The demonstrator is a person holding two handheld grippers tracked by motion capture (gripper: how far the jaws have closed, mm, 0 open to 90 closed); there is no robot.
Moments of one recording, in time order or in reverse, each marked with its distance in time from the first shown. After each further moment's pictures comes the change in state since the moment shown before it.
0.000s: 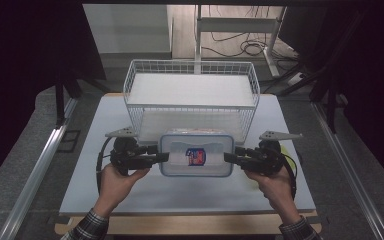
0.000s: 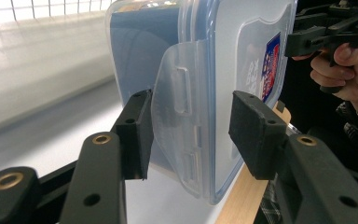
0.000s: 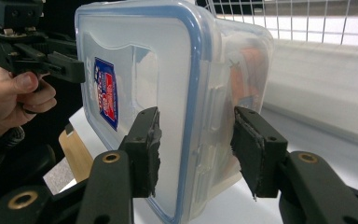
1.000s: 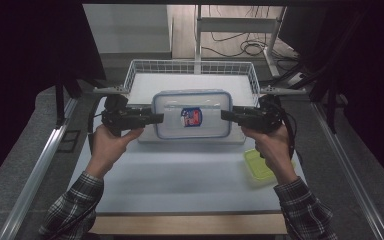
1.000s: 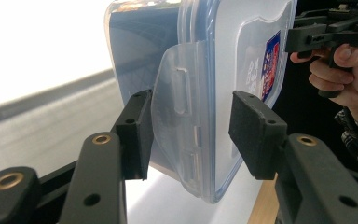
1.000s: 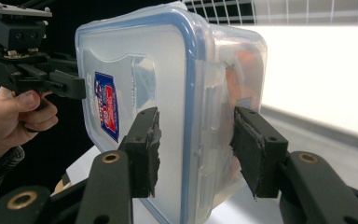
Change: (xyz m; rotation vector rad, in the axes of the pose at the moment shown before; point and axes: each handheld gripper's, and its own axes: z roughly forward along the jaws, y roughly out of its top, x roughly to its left) left arm 0.021 0.087 -0.026 -0.061 0.007 0.024; right arm -0.001 0.103 0.005 -0.088 -0.012 -0.028
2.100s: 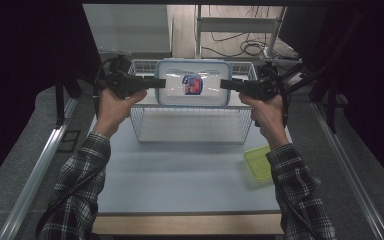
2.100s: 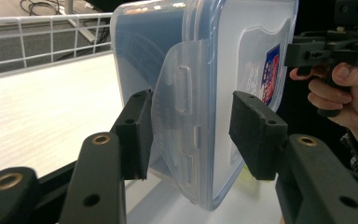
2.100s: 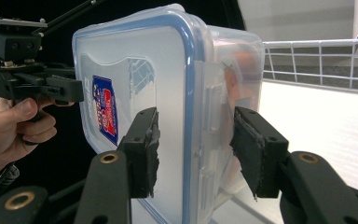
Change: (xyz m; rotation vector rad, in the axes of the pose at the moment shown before) left arm 0.045 0.073 0.018 -0.018 0.019 -0.048; right arm -0.043 0.056 0.030 -0.046 -0.010 0.069
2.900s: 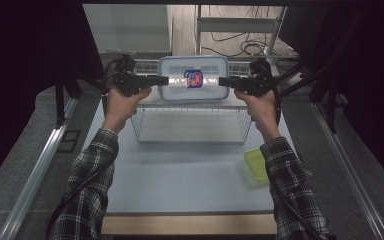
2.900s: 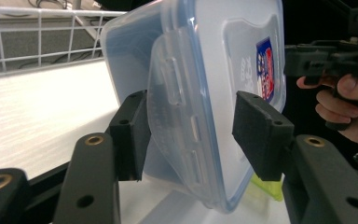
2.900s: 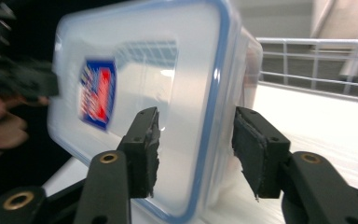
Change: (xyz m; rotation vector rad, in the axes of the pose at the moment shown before) left arm 0.023 -0.001 0.021 -0.027 0.011 -0.067; right arm -0.007 0.006 0.023 0.063 -0.145 -0.037
